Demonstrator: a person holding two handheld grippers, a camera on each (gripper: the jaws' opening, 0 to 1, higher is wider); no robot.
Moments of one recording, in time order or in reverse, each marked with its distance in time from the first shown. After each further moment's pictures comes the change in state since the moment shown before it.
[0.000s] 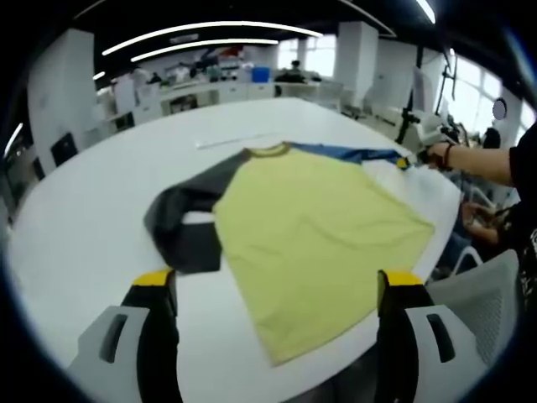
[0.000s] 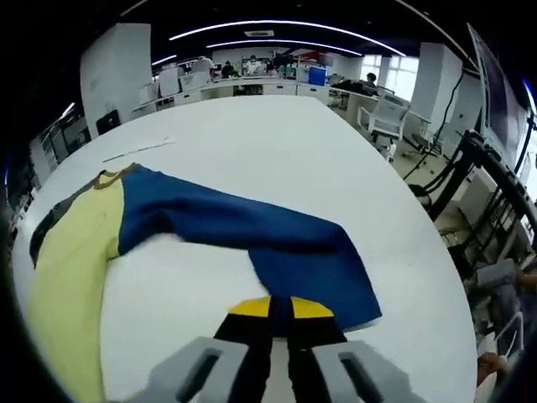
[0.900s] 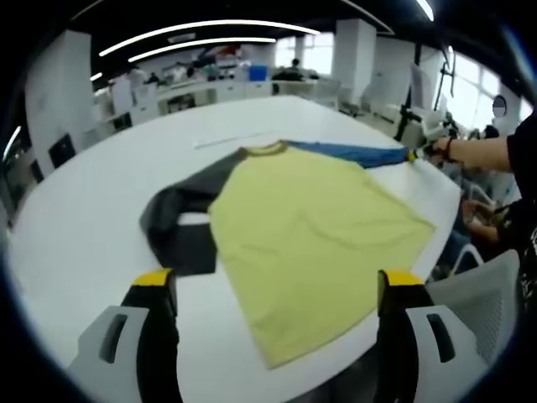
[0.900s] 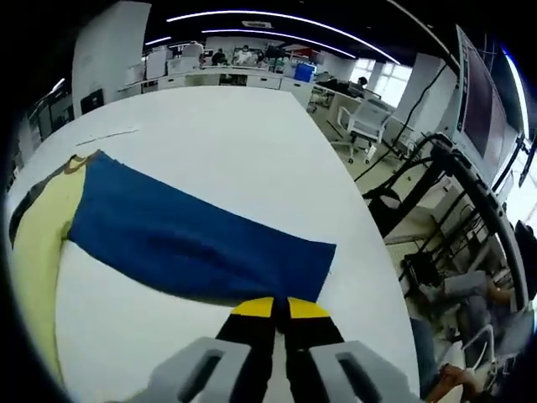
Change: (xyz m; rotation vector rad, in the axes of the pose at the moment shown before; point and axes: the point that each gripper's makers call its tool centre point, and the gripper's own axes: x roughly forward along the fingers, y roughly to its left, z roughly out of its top) left arm 0.004 -0.007 0.001 0.011 0.009 -0.011; right arm -0.014 -0.073 -0.001 -0.076 0.045 -0.149
